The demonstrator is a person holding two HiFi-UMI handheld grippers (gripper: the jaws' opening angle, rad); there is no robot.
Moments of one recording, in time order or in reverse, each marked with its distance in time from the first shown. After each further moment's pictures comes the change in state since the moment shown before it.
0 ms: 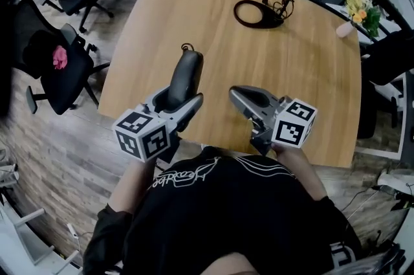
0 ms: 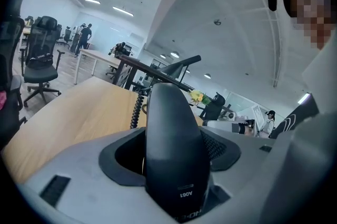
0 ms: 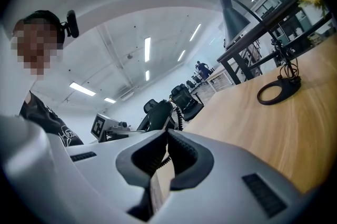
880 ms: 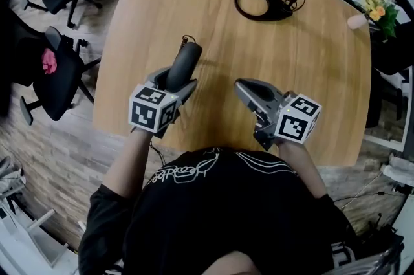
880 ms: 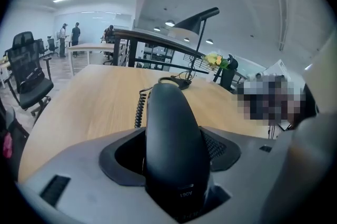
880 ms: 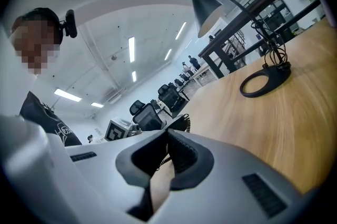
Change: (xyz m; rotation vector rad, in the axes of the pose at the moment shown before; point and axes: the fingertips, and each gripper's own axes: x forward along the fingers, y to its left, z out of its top) left arm 0.100 0.127 -0.049 0.197 0.327 0.089; right arm 0.030 -0.092 -0.004 0.098 0.005 -0.106
